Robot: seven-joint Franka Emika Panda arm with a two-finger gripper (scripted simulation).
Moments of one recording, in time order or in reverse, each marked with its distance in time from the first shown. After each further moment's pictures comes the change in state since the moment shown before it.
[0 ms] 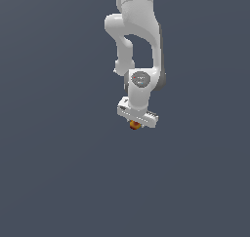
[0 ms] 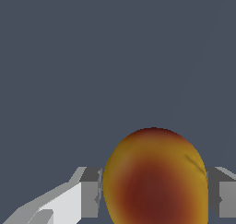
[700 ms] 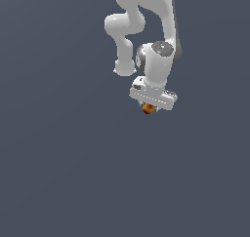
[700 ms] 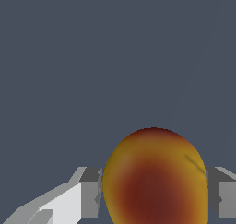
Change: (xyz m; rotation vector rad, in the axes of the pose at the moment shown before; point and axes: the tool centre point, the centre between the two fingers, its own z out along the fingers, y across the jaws) arm -0.058 -0.040 -0.090 -0.001 0.001 0.000
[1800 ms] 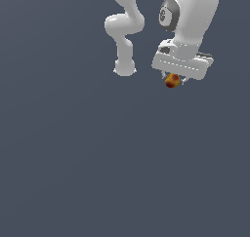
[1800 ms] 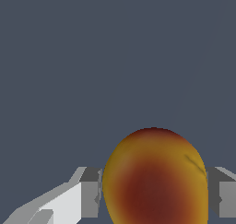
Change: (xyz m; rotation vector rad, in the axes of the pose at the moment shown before) arm -0.079 -0.061 -0.130 0.000 0.001 -0.001
